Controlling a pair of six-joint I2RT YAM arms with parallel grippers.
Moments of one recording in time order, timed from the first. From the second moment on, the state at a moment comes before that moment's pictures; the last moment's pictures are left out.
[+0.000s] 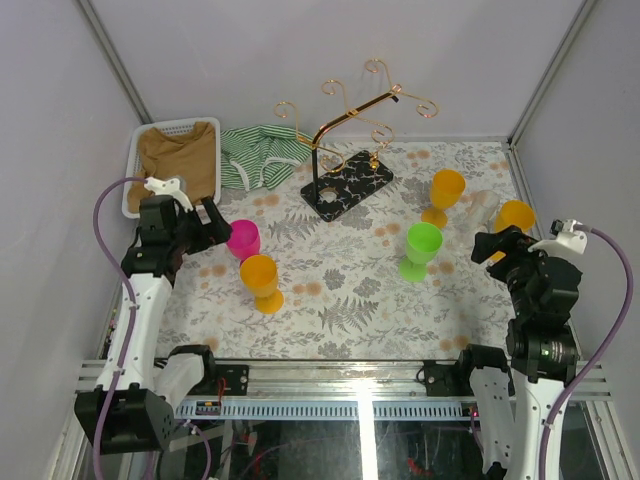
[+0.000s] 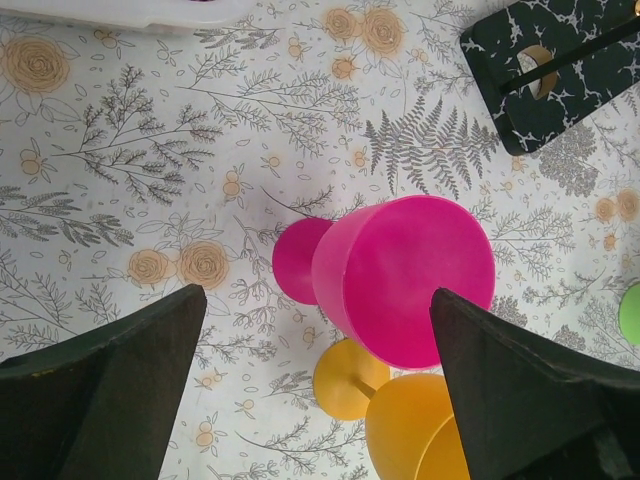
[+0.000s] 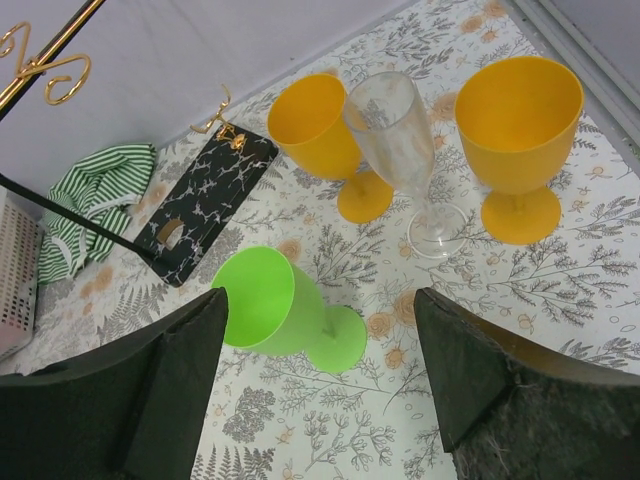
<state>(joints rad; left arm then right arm) 0.07 0.96 0.89 -0.57 0.20 -0.31 -0.15 0.42 0.83 -0.65 -0.05 0.44</state>
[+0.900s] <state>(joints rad) 0.03 0.98 0.96 -0.52 0.24 -0.32 -0.15 0.40 0.76 -0.55 -0.17 0.46</state>
